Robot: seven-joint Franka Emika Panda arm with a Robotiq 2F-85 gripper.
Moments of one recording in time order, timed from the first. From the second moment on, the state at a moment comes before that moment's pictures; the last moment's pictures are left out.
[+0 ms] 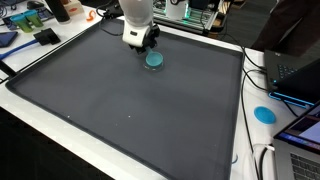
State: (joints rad) arm 0.06 0.43 0.08 -2.03 -0.25 1.94 -0.67
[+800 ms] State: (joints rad) arm 0.05 0.39 0.09 -2.07 -0.25 2.01 -0.67
